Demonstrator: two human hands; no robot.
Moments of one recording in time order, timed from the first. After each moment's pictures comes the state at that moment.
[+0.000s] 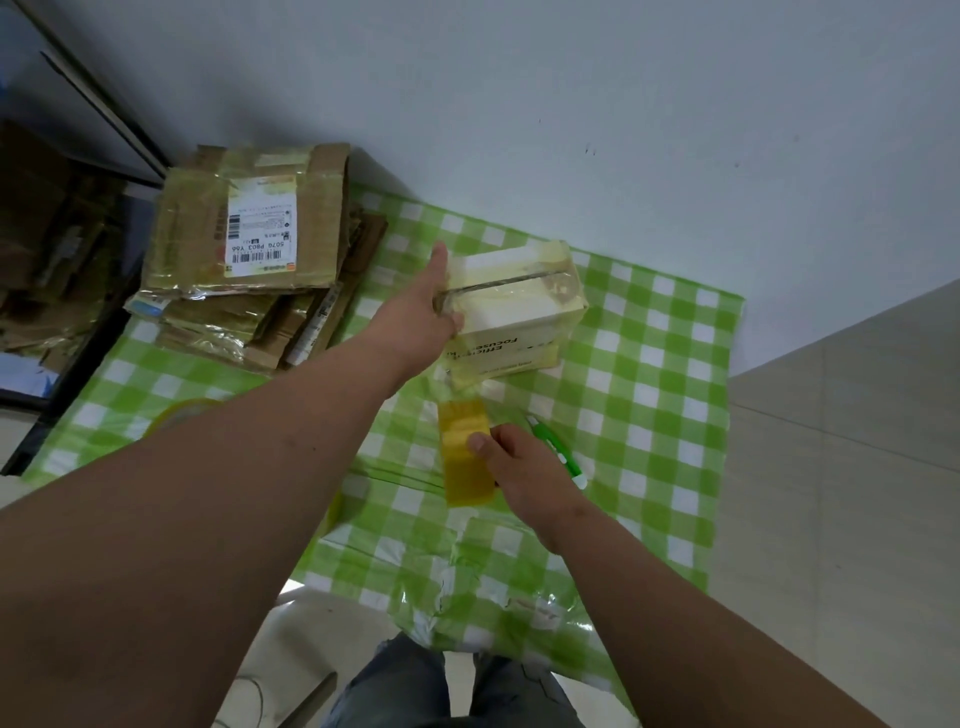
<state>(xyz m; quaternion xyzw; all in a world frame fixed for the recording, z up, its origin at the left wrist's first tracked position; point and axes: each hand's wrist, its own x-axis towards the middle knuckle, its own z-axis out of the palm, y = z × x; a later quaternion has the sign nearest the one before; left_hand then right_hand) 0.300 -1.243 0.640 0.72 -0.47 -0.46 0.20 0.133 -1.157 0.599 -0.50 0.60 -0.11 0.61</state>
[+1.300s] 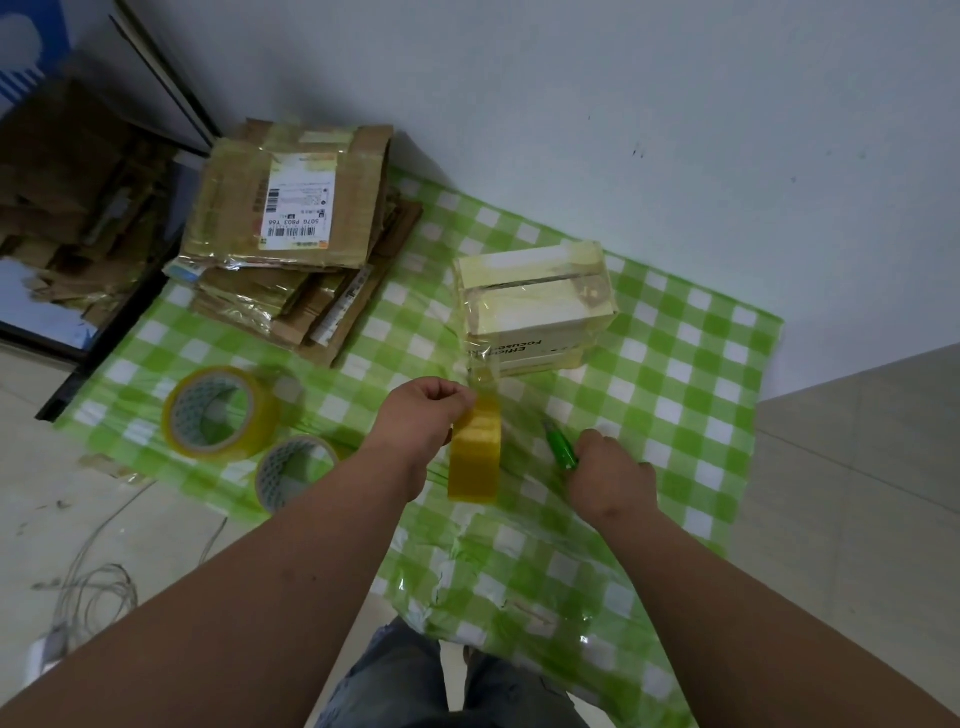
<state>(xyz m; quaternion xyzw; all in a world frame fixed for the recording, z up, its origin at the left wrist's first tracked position) 0.275 -1.161 0.599 0.73 -0.15 -0.55 0.37 0.076 -1.187 0.553 -0.68 0.65 0.18 0.27</state>
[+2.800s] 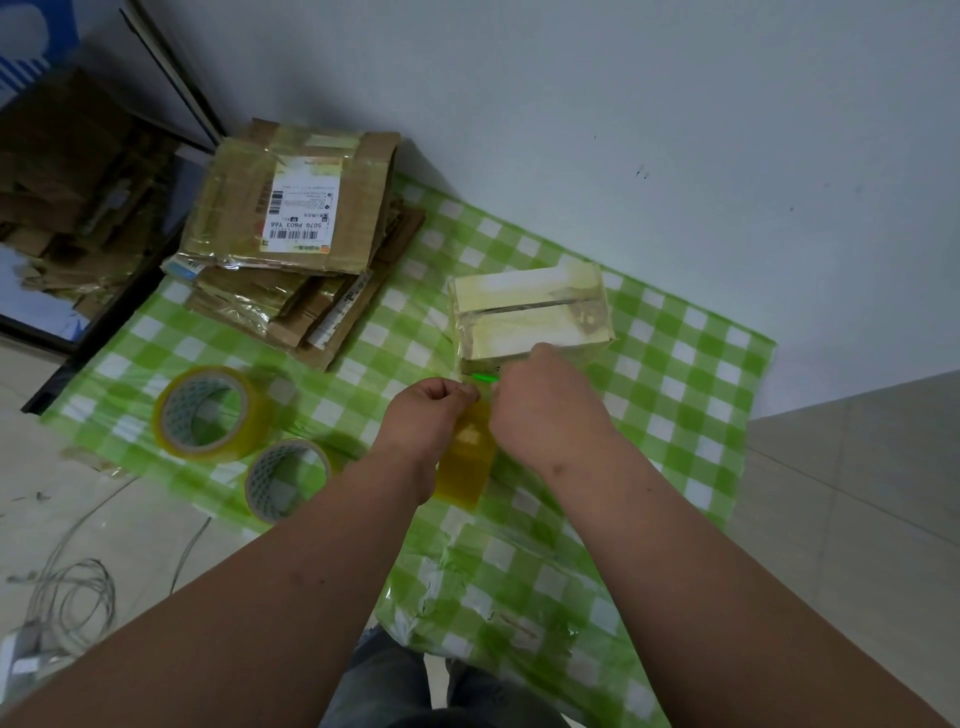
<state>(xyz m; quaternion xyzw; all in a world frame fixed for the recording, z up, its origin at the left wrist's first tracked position) 0.266 -1.170 0.600 0.72 -0.11 -0.55 0.40 0.159 -1.226 0.665 -0.81 0.53 0.13 0.23</state>
